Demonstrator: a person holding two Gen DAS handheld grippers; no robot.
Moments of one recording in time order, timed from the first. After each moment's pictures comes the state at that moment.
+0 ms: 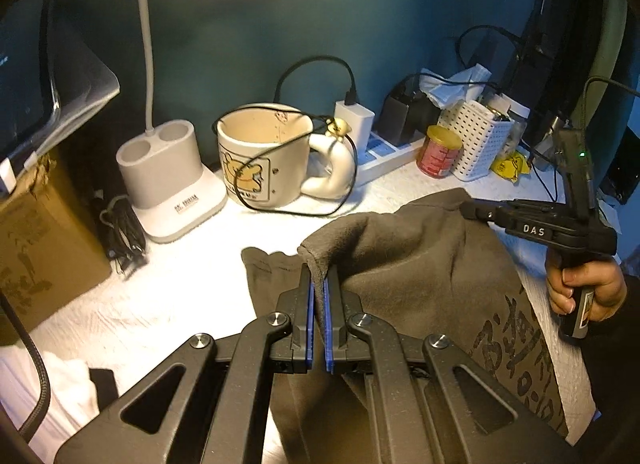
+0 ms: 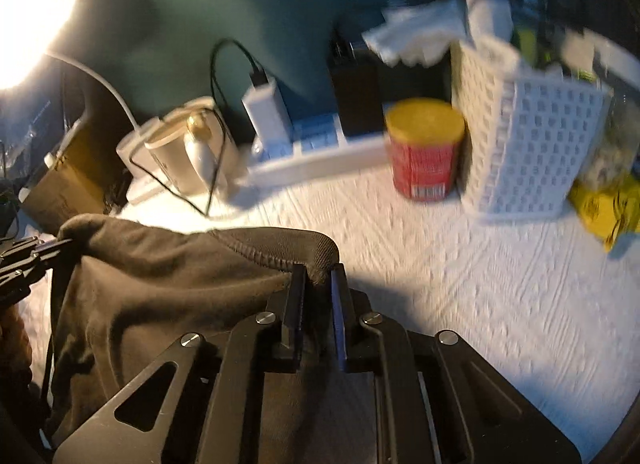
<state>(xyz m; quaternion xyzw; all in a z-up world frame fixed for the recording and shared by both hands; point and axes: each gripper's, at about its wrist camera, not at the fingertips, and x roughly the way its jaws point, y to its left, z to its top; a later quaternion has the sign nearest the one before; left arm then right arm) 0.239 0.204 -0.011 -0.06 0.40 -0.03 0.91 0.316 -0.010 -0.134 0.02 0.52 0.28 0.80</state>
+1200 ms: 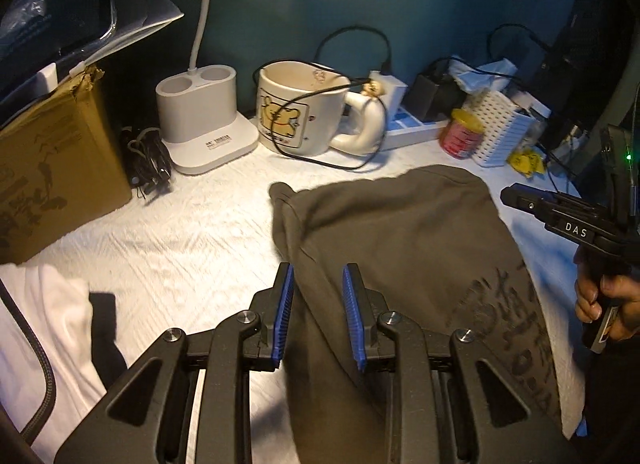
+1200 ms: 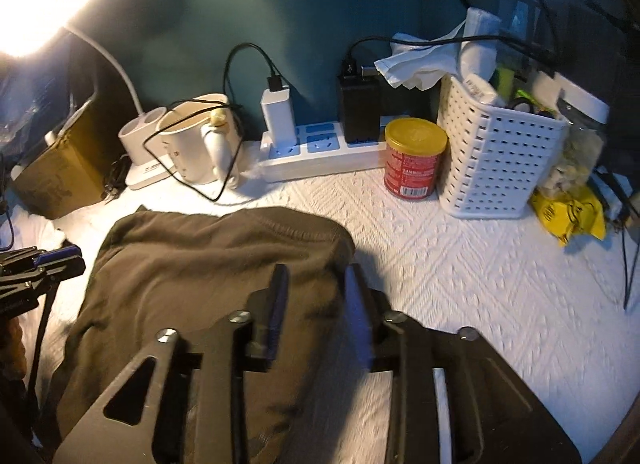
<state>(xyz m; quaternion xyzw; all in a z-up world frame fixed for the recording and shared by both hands) 0.201 0.209 -0.033 -0.10 0.43 0.01 0.89 0.267 -0.001 -0.100 -0.03 0.52 0.24 0.82</state>
